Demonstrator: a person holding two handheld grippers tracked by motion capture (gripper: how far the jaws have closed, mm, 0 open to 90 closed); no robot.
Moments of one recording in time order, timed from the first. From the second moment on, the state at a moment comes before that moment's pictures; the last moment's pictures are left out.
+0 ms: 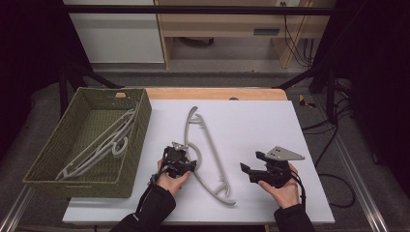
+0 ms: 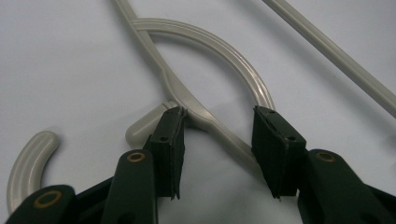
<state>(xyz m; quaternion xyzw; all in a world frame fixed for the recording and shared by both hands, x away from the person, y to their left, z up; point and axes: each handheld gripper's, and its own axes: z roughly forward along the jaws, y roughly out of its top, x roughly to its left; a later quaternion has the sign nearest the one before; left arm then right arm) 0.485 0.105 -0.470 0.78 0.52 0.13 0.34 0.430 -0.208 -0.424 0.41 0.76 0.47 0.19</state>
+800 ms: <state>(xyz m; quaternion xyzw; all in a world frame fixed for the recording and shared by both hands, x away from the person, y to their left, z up) 0.492 0.122 -0.466 0.77 0.53 0.12 0.33 0.430 -0.208 -0.424 0.41 0.76 0.47 0.19</state>
